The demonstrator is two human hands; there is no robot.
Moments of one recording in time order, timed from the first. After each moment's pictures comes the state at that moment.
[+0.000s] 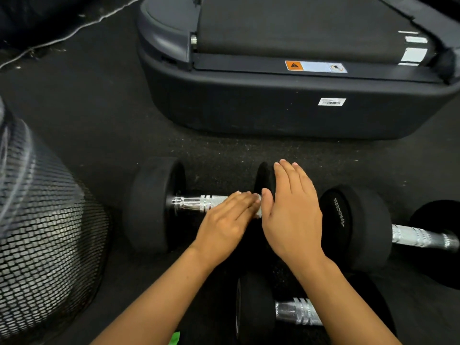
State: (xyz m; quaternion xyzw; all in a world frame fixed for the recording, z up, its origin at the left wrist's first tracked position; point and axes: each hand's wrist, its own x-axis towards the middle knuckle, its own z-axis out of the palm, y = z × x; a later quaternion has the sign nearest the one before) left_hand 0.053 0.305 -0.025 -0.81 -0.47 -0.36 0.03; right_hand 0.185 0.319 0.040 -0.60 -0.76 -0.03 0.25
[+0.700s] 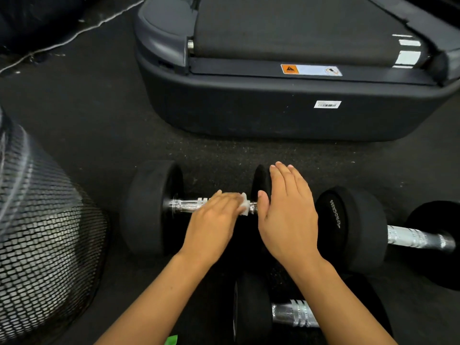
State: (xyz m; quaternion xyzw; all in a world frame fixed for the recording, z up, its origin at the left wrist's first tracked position) left_hand 0.052 0.302 -0.003 -0.75 -0.59 -0.31 -0.04; right_hand 0.187 0.319 0.041 -0.60 -0.76 -0.03 0.24
